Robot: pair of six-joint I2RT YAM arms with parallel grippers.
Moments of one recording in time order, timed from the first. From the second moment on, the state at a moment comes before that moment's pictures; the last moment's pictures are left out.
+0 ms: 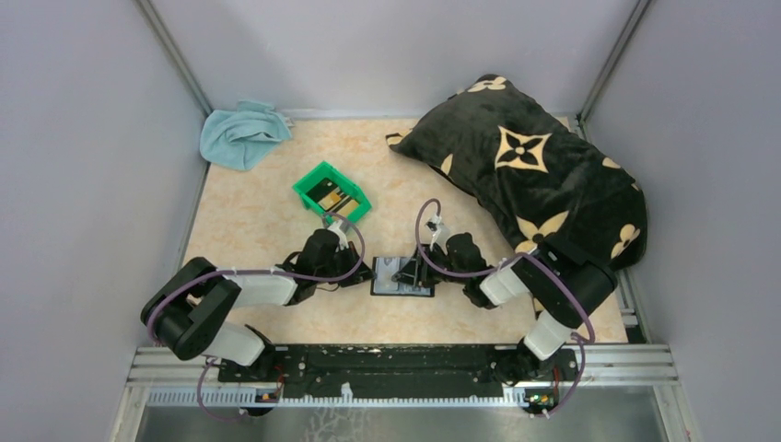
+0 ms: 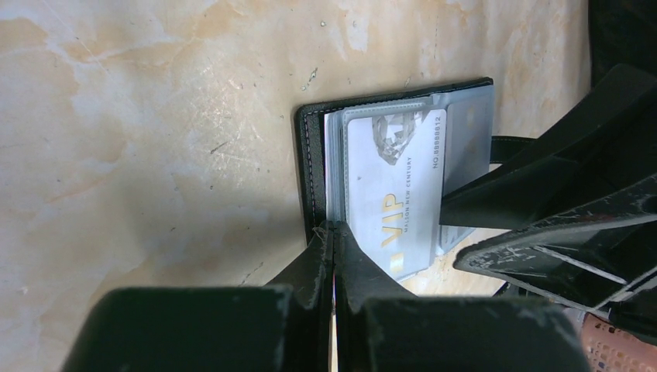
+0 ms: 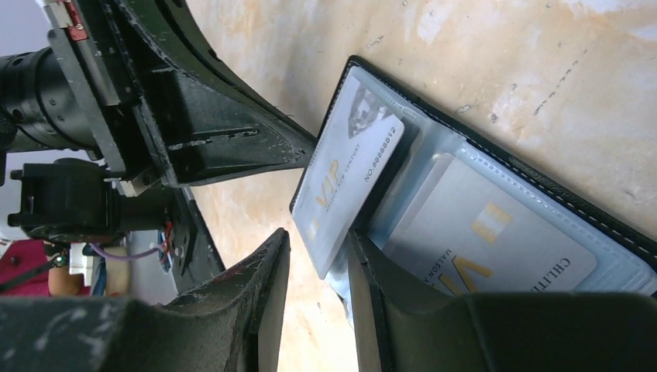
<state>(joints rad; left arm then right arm) -0.67 1.45 0.38 0.40 0.19 -0.83 0.70 1.62 0.34 0.87 -0.43 0.81</state>
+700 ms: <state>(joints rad) -0.66 1.44 0.38 0.40 0.19 -0.83 0.70 1.65 0.38 0.86 -0.44 0.81</state>
